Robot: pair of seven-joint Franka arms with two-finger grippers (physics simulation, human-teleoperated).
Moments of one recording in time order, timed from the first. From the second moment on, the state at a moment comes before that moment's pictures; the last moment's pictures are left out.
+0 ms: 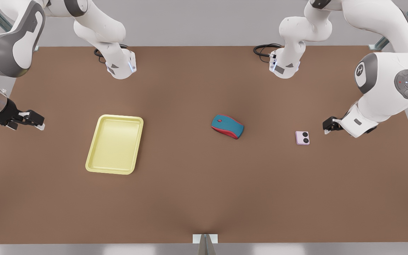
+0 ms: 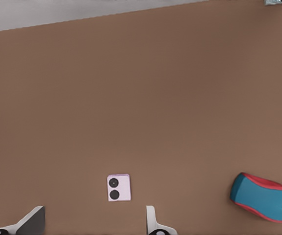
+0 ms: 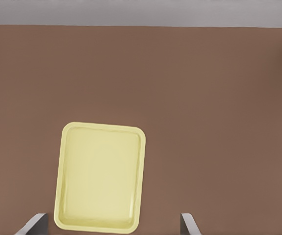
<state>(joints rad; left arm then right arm) -0.13 0.17 0.07 -1.45 0.04 1.61 0.06 -0.14 0.23 0.08 -1.17 -0.05 1.44 -0.07</state>
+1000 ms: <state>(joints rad) -0.13 0.31 0.17 -2.39 0.02 2.65 0.15 -0.13 0.14 0.08 -1.32 -0.05 1.52 -0.09</state>
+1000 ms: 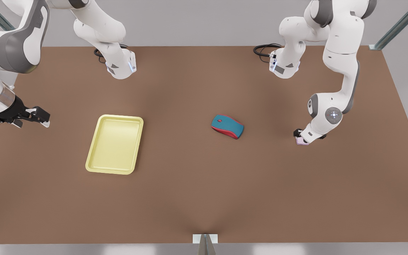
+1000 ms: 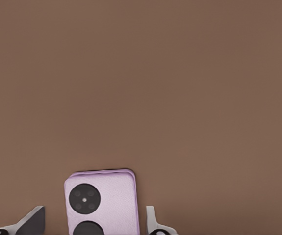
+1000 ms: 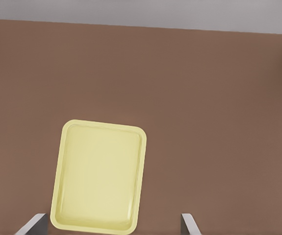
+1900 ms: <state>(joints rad) -0.13 0.38 0.17 -2.40 0.03 2.74 0.18 -0.13 0.15 0.09 -1.32 -0.05 1.52 -0.09</state>
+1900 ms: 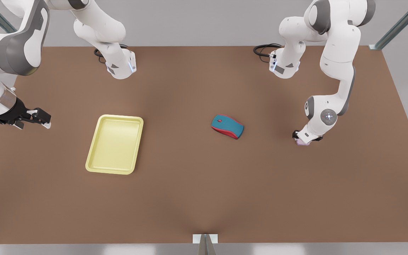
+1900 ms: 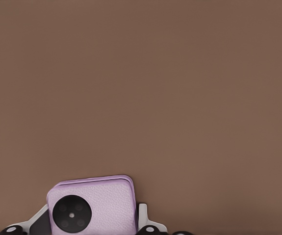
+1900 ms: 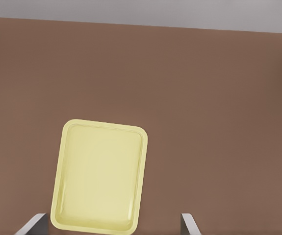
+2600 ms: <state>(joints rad) -0.49 0.61 -0.12 -1.64 -0.01 2.33 -0.16 -0.14 0.15 0.09 -1.32 -0.05 1.52 -0.09</state>
